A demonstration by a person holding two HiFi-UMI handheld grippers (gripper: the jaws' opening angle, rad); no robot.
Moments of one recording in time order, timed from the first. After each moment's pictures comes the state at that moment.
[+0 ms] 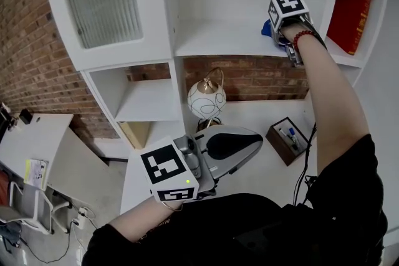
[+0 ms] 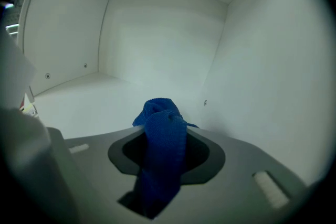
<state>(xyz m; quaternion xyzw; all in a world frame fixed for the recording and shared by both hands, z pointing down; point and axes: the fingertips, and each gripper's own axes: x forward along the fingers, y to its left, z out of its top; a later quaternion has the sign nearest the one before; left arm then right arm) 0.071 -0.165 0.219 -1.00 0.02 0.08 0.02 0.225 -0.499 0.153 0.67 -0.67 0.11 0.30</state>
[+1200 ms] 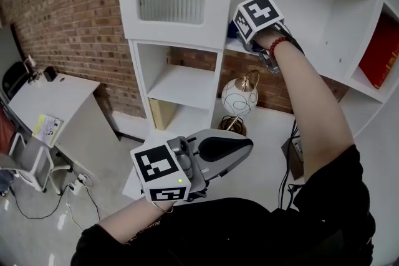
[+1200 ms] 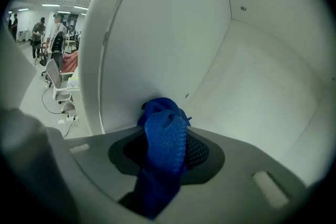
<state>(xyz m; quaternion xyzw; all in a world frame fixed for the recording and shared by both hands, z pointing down) -0.007 -0.146 0.226 -0.99 0.15 0.09 0.00 -0.050 -0.474 0.150 0.46 -0.82 -0.05 0.35</state>
